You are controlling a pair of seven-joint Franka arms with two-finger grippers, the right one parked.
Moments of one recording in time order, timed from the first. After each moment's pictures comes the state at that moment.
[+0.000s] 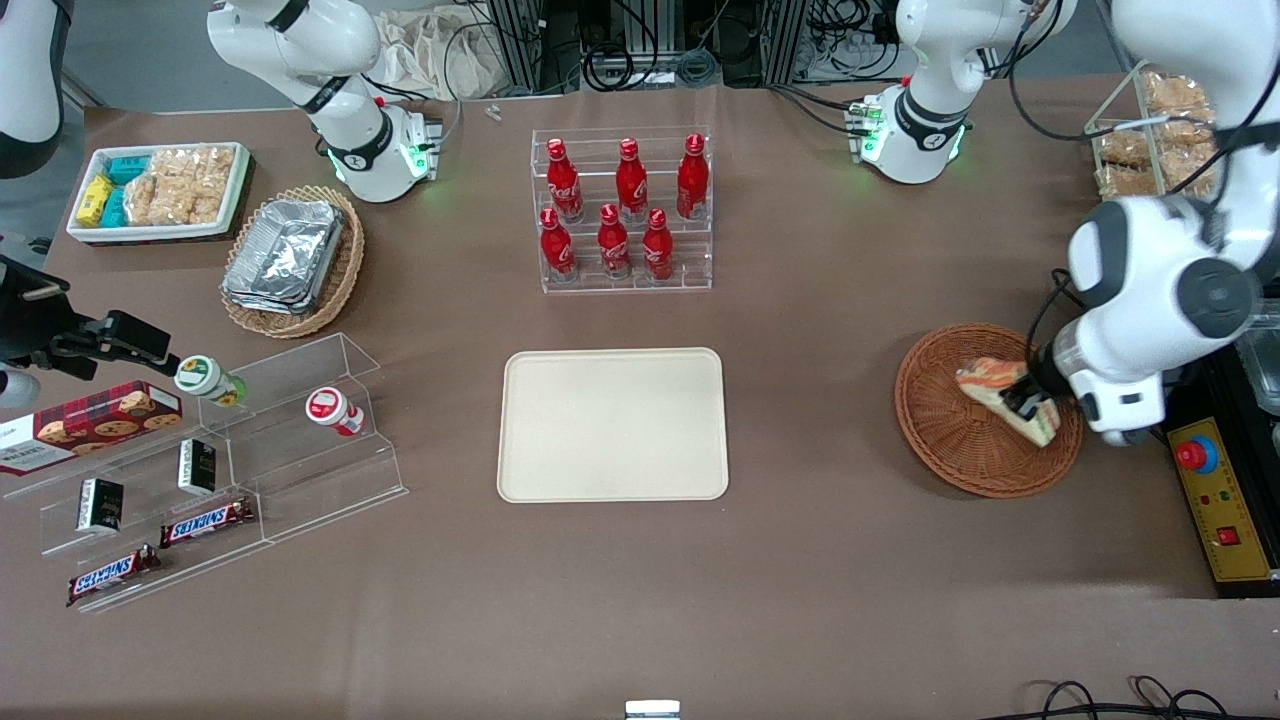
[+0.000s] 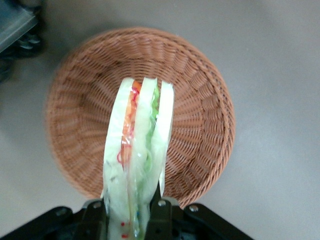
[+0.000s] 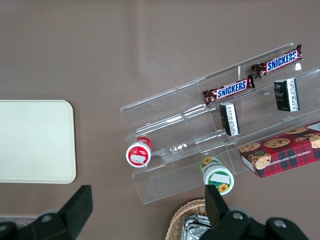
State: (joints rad) arm 0.05 0.15 -0.08 -1.91 0.04 1.94 -0.95
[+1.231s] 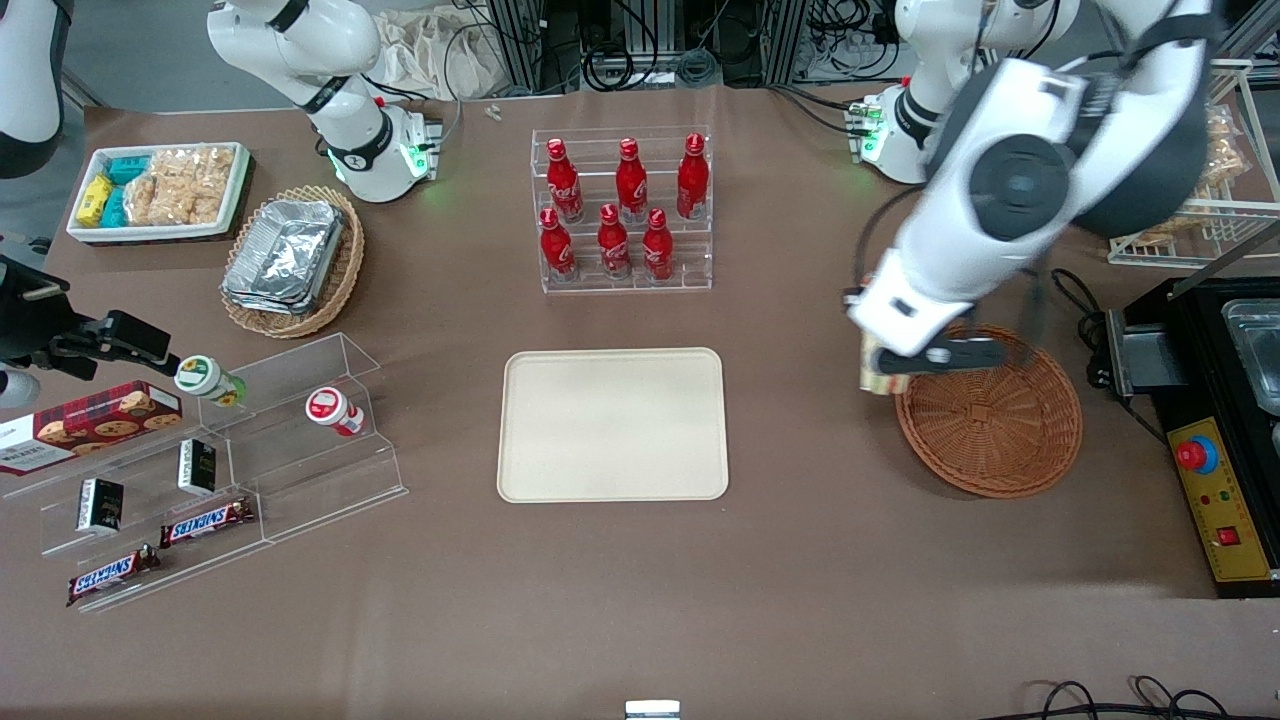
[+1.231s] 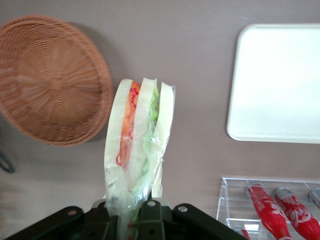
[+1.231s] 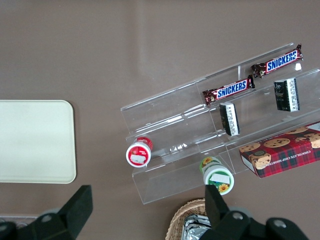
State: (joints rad) arm -0.13 0.24 -0.38 -1.54 0.06 1.58 -0.50
